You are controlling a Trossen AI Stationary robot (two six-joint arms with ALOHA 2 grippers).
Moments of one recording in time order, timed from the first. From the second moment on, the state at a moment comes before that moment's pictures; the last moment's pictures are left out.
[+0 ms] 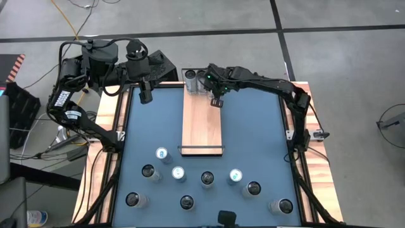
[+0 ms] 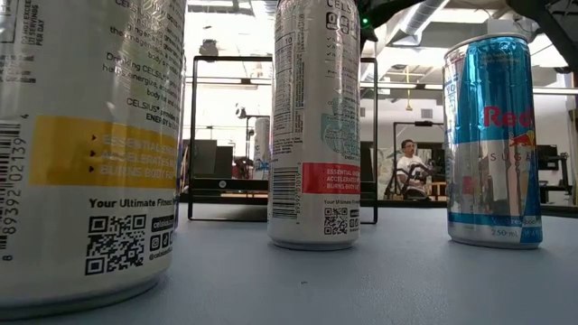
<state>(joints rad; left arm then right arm) 0.19 1.46 2.29 -1.16 -0.30 0.37 -0.46 1.95 1.80 -0.92 0.22 -0.32</state>
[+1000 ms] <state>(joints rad) 0.19 1.46 2.29 -1.16 -0.30 0.35 -0.49 1.95 1.80 -0.85 0.21 -0.34</state>
